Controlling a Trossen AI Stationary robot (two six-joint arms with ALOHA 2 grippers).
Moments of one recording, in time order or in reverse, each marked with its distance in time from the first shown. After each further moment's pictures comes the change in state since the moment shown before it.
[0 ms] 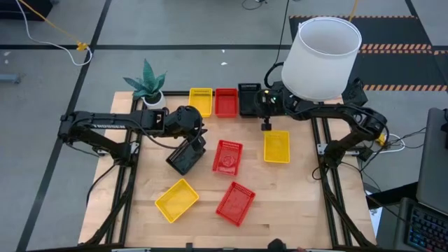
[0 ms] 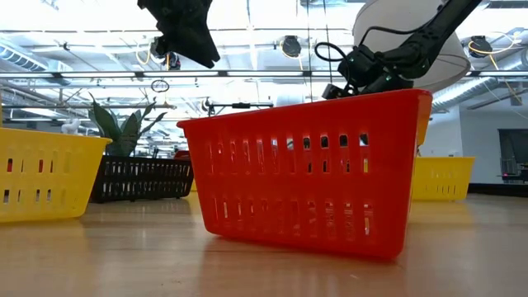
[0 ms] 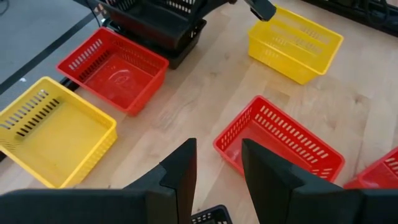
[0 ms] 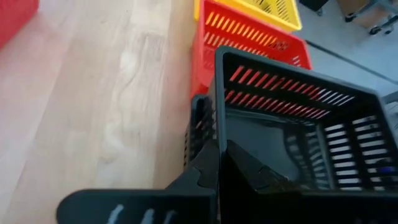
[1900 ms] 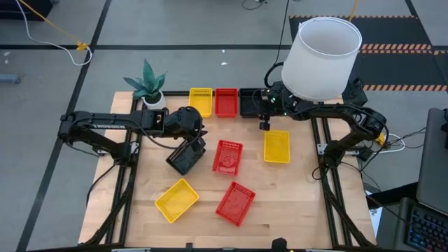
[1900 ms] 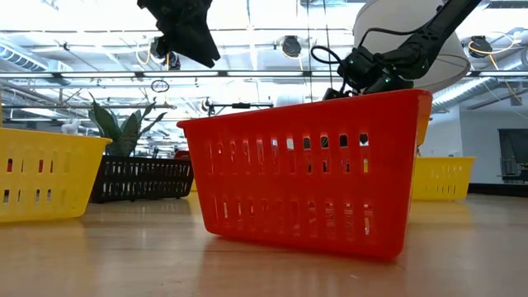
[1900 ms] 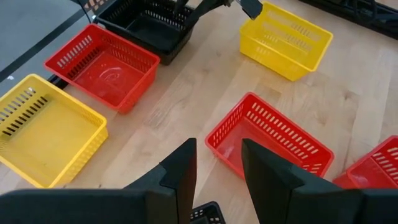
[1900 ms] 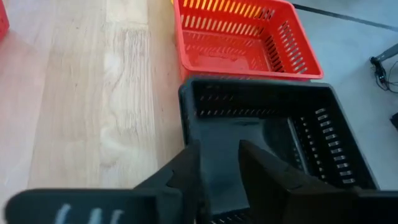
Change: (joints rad) left arm -0.005 0.000 0.000 0.000 0.030 -0.006; right arm 0.000 0.003 0.000 -0.027 0.061 0.192
